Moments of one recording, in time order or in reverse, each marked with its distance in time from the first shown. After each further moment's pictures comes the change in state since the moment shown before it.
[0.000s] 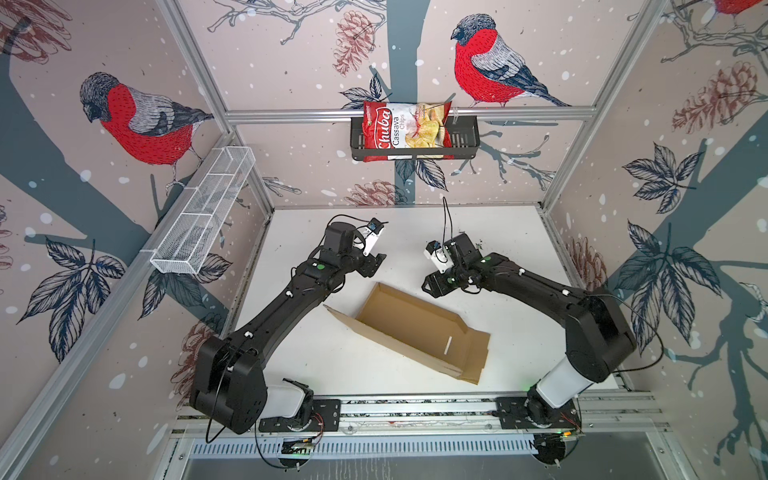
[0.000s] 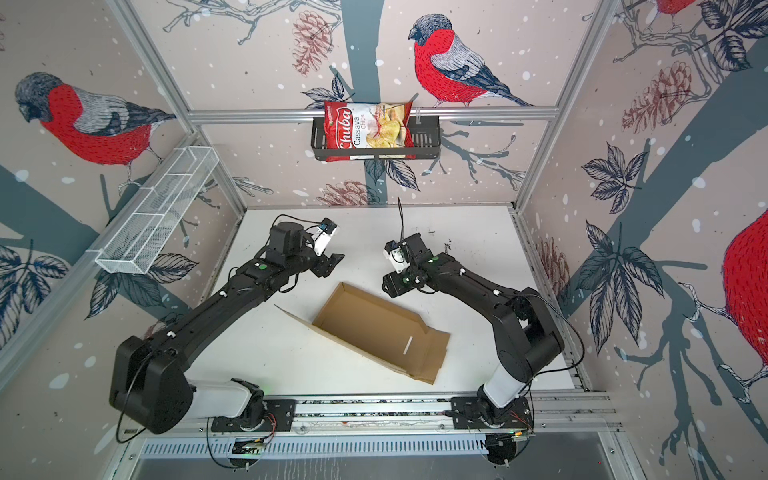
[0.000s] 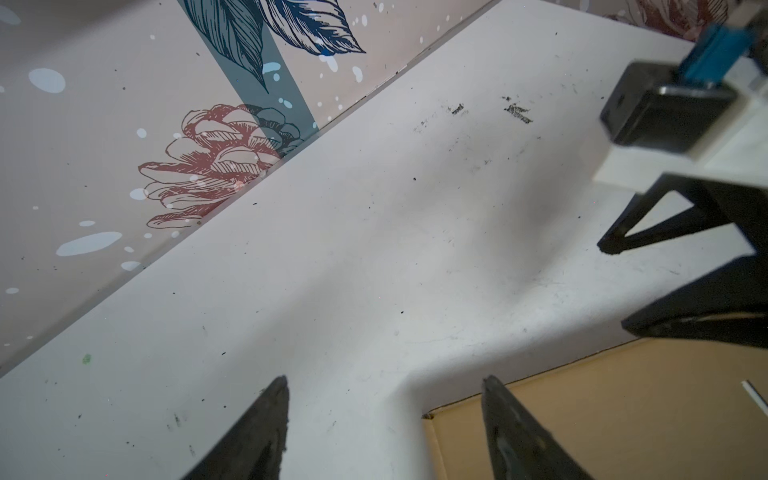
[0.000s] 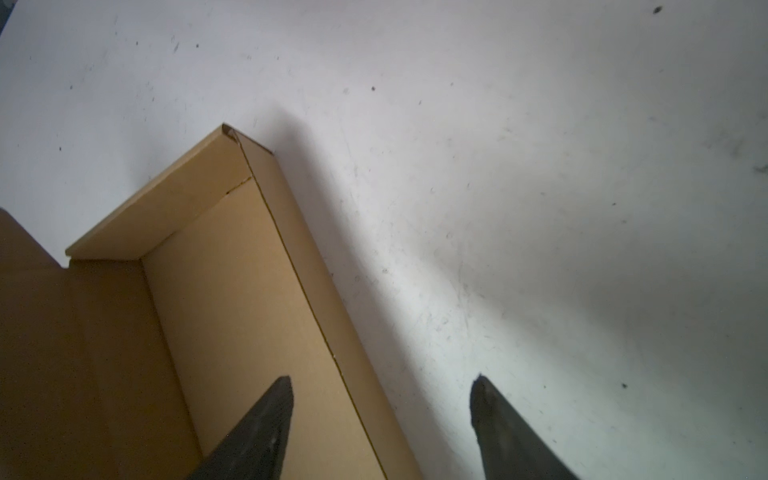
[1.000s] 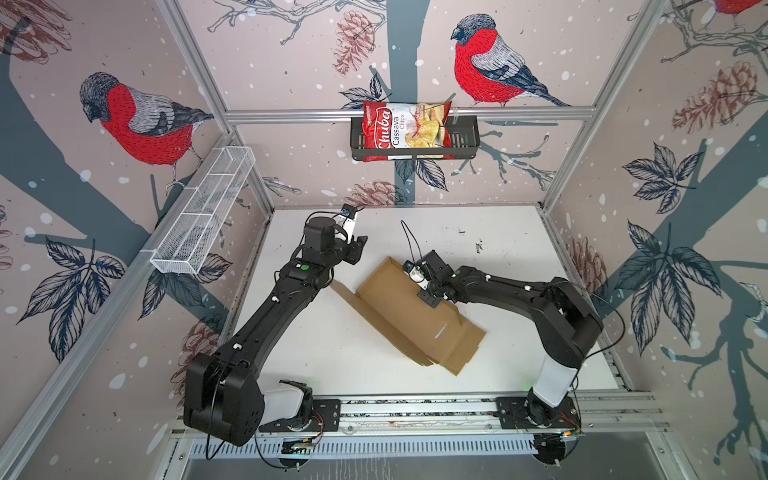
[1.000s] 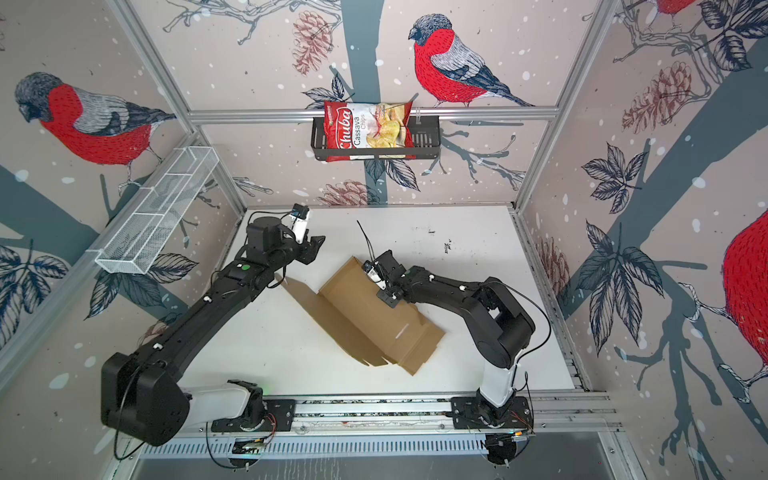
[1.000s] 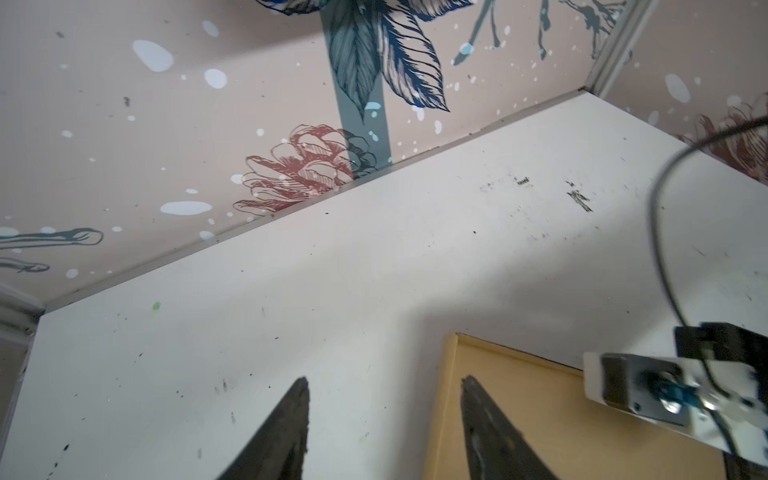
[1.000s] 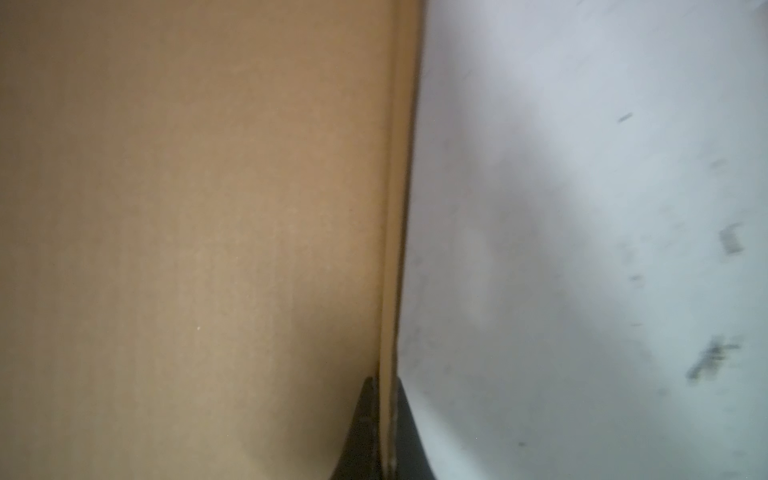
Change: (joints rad) left arm 0.130 -0.059 0.002 0.080 -0.081 -0.190; right arm 0.180 0.132 0.019 0.129 0.504 -0.361
